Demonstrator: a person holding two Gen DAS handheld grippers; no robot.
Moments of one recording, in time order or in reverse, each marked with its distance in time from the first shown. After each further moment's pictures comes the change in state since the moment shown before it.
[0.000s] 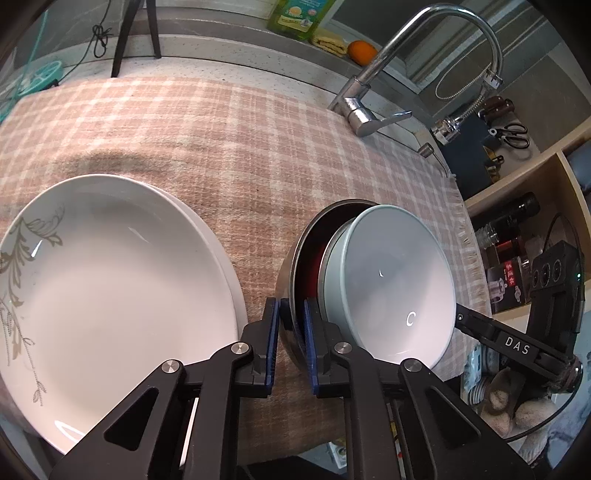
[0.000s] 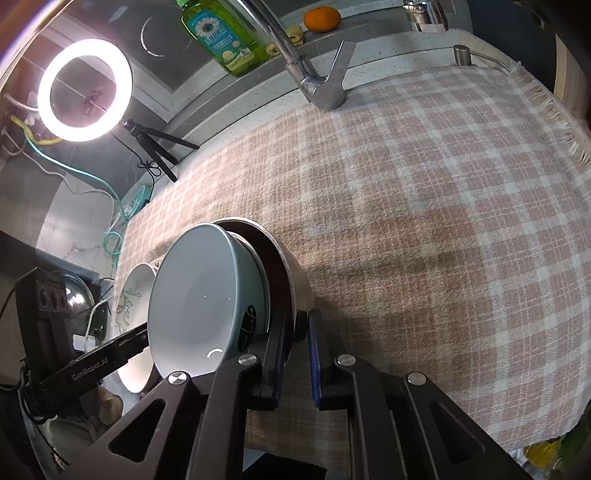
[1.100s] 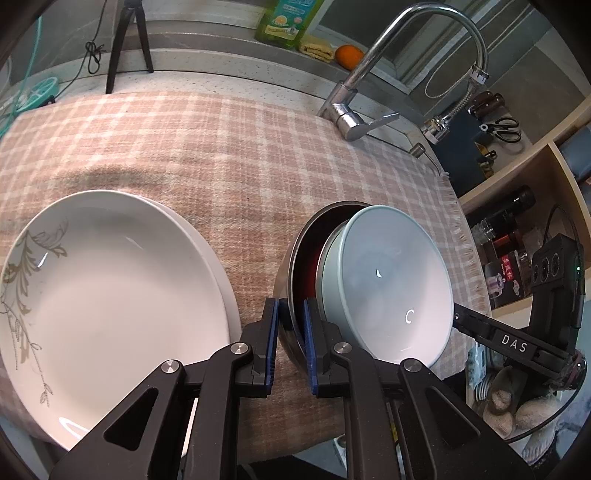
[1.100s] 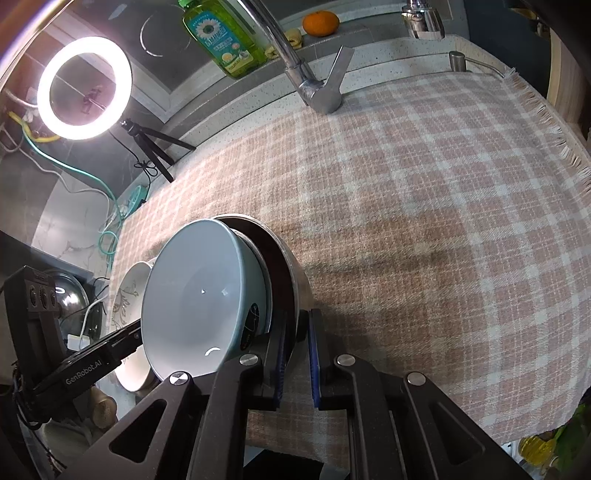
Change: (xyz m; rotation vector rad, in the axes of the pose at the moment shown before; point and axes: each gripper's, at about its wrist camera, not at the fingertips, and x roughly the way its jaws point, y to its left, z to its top) left arm -0.008 -0.006 -0.002 0.037 -0.026 -0.003; right arm -0.006 0.001 -0.002 -0.002 -0.012 -0.023
